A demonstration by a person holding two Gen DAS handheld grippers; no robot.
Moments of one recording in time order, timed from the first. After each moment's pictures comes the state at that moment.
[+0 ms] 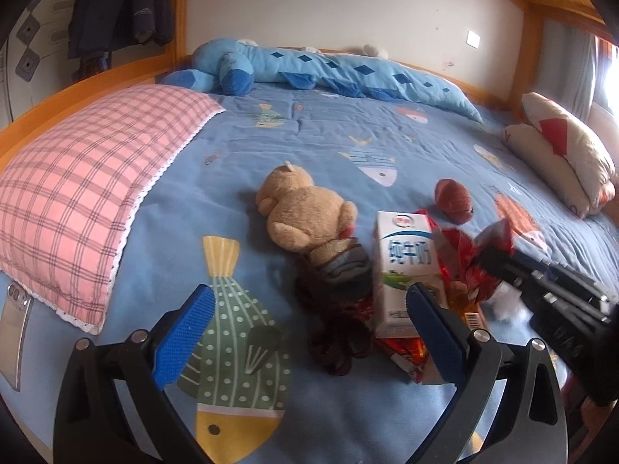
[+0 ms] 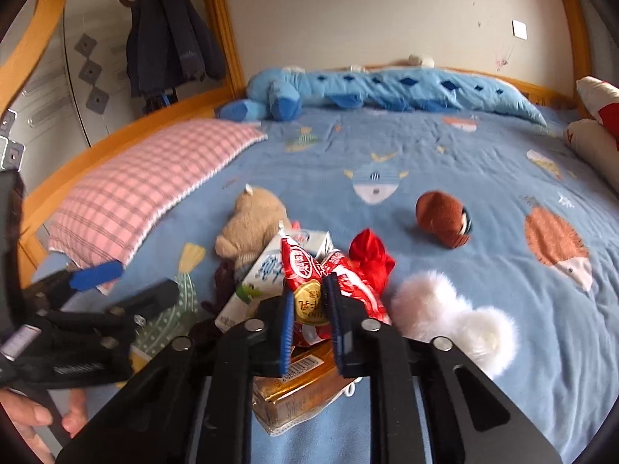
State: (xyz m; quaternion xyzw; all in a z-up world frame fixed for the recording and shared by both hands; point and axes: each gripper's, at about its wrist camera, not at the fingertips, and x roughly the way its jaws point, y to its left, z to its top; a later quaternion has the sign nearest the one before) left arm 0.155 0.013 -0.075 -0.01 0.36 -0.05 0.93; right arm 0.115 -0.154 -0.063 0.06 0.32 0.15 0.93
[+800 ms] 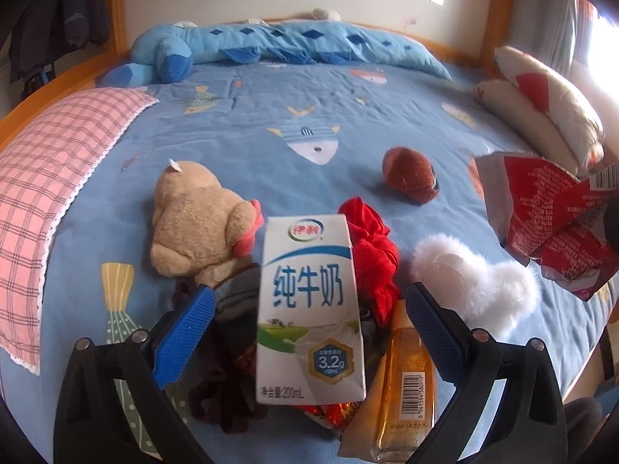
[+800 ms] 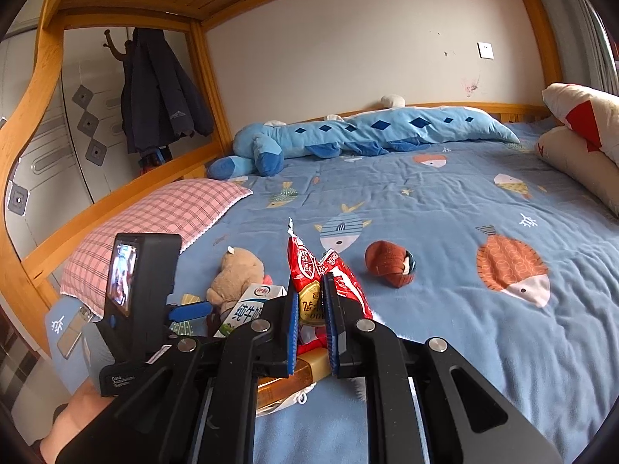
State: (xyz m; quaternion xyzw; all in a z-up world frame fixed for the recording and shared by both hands) left arm 0.211 -0.073 -0.101 0.03 0.42 -0.11 0.90; right arm 0.086 -0.221 -0.022 0.10 0.26 0.13 0.95
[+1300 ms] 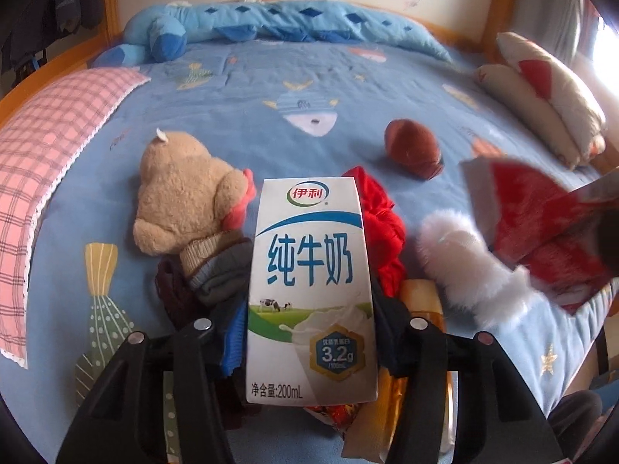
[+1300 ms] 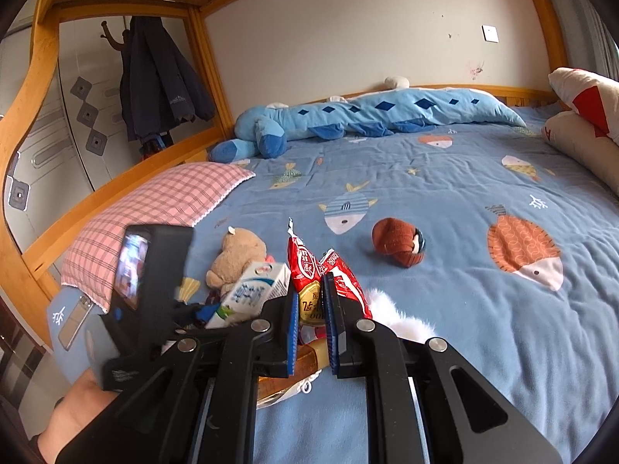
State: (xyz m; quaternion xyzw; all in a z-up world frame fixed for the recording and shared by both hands) left arm 0.216 -0.070 -0.115 0.03 0.44 -0.12 0.89; right arm 0.093 -0.211 -0.041 0.11 0.29 0.14 0.94
